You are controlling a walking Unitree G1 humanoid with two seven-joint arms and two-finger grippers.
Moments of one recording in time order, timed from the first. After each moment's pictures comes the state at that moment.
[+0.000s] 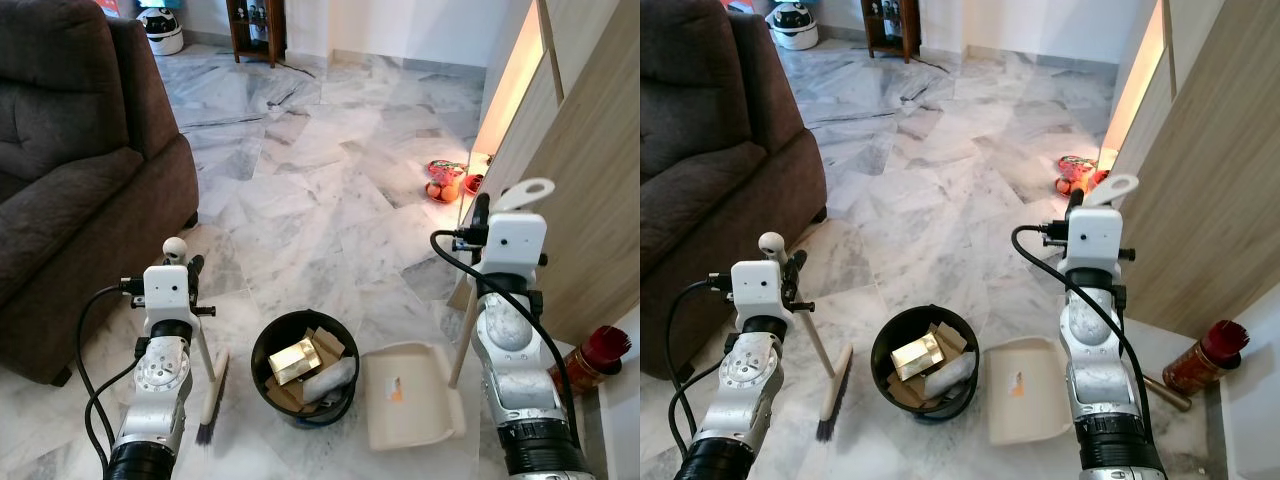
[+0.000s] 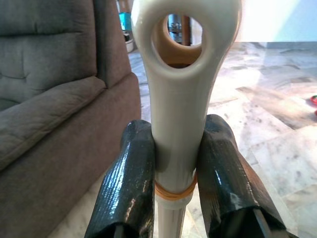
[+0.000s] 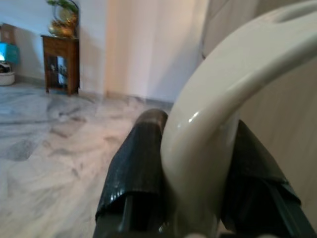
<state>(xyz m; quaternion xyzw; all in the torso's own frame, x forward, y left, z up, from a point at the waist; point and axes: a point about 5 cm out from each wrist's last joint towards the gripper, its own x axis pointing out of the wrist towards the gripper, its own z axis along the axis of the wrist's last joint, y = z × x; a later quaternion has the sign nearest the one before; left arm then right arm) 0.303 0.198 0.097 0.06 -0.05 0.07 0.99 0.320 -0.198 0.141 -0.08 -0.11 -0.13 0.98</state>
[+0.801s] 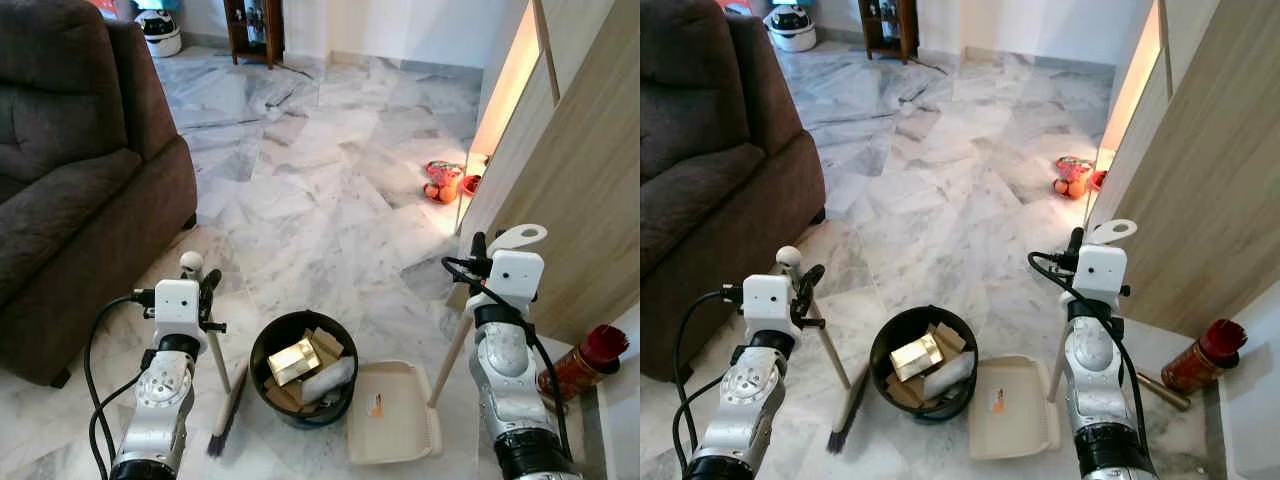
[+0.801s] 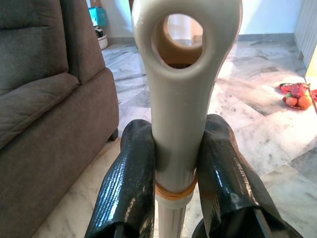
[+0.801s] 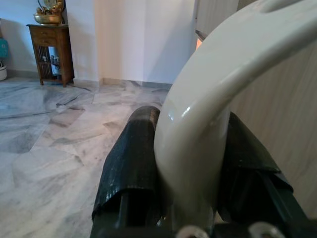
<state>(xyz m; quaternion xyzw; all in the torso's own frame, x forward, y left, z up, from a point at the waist) 0.291 0.189 0.087 0.06 -0.04 0.02 1.00 0.315 -0.201 0.109 -0.06 -0.09 -0.12 0.99</state>
